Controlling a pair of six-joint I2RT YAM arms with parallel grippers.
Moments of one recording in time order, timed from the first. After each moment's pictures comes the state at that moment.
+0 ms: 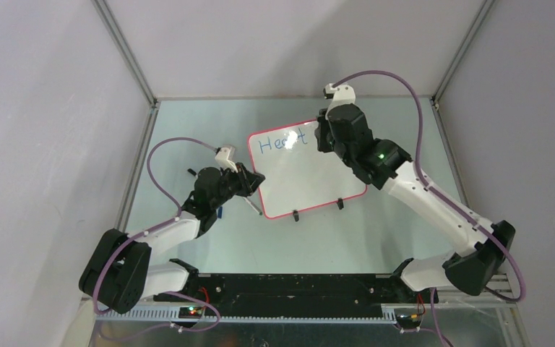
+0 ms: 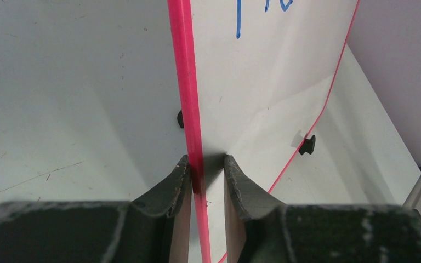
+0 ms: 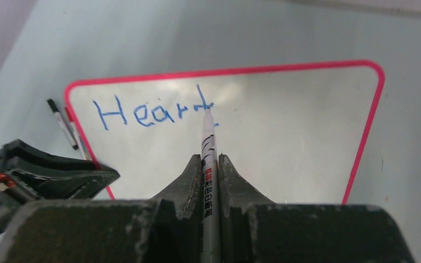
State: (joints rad) left arm -0.44 1.22 0.42 0.55 0.22 -0.48; right arm 0.75 1.39 1.45 -0.52 0.40 0.31
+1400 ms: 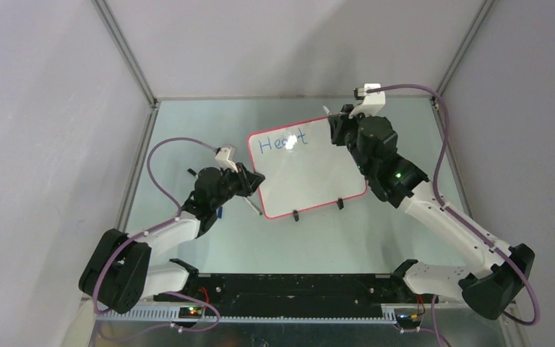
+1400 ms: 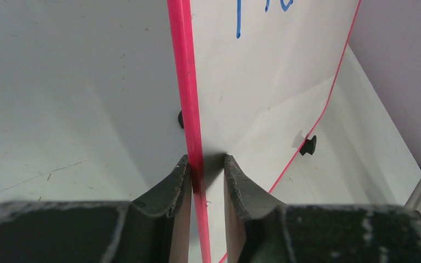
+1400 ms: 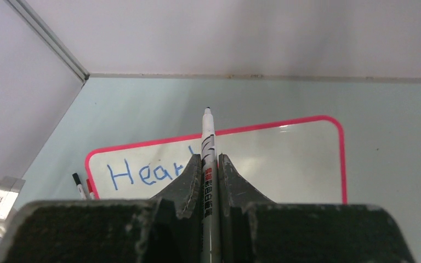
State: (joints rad) left arm -0.44 1.22 0.42 0.55 0.21 -0.48; right arm 0.71 1.19 1.20 -0.10 0.46 0.27
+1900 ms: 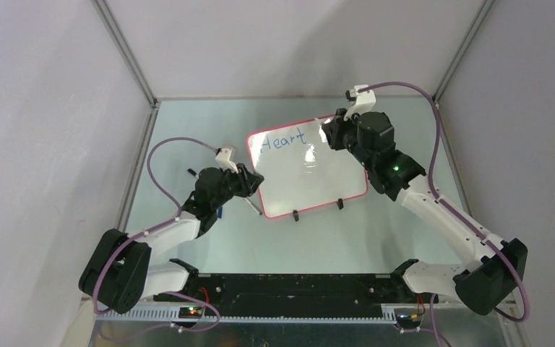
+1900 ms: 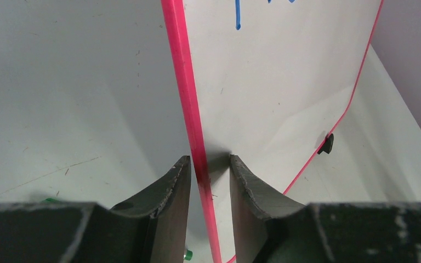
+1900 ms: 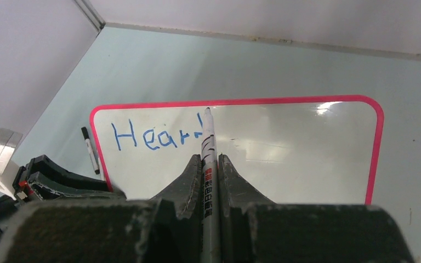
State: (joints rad) left arm -0.44 1.22 0.42 0.52 0.18 -0.44; right arm 0.60 1.23 1.19 -0.15 0.18 0.26
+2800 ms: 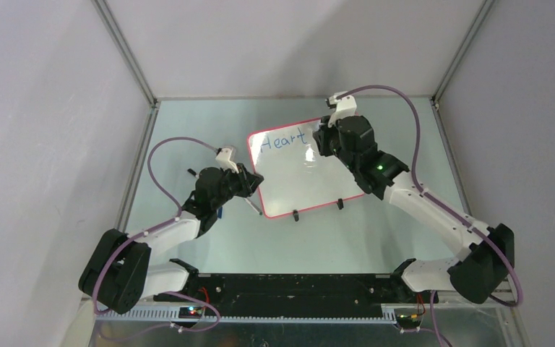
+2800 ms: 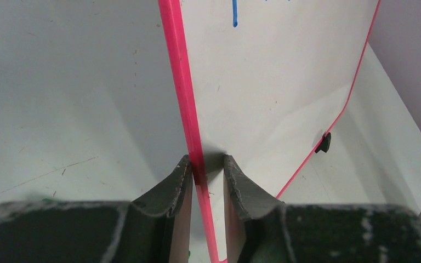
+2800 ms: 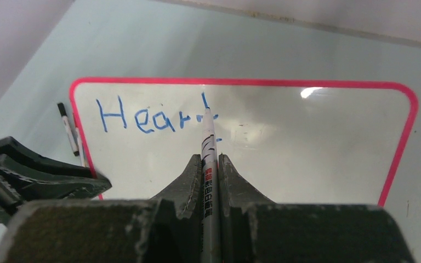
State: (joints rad) left arm -0.44 1.22 0.42 0.52 0.18 -0.44; right arm 0.68 1.29 1.19 -0.16 0.25 0.21
